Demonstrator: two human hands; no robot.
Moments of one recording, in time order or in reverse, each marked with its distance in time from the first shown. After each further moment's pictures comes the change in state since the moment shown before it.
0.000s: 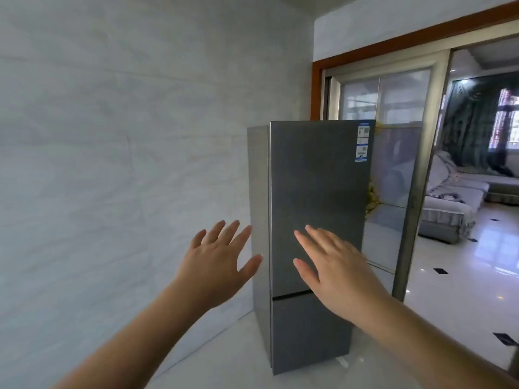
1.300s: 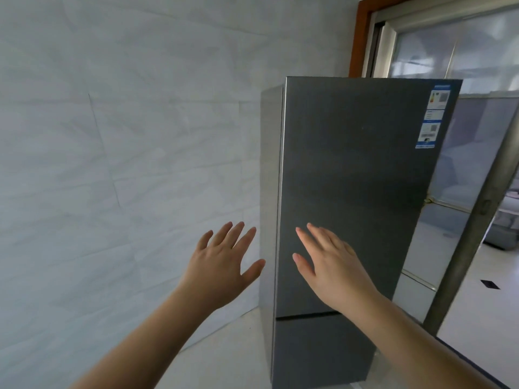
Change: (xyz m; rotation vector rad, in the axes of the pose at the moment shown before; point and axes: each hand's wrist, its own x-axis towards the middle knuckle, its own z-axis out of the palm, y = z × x) left_hand 0.254 -0.026 0.171 -0.011 0.005 -0.072; right_hand 0.258 0.136 0.174 0.077 -0.074 -0.046
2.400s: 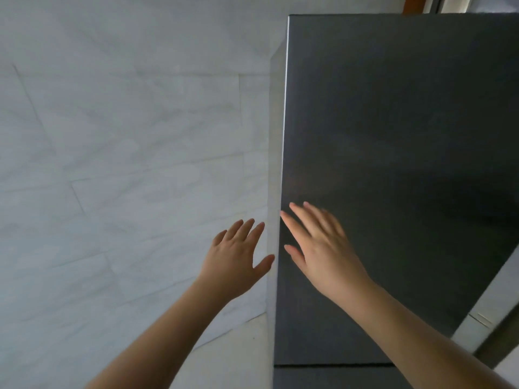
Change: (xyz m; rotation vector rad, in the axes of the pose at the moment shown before) left_hand 0.247 -0.015 0.124 -0.049 -0.107 -0.118; right_hand 0.248 0.107 0.091 -0.087 0.307 -0.316
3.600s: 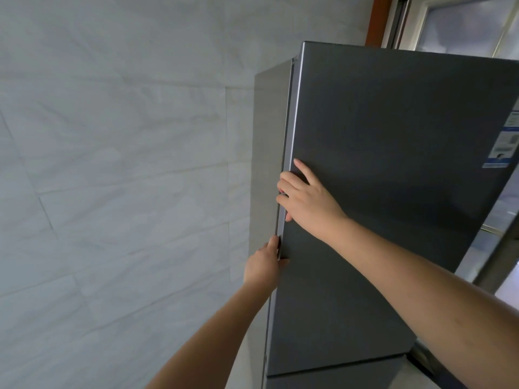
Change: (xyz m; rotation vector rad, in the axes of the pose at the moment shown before) left_hand 0.061 0.020 0.071 -0.564 -0.026 -0.069; right_hand 0.099 0.008 -0.016 -0.612 -0.071 -0.279
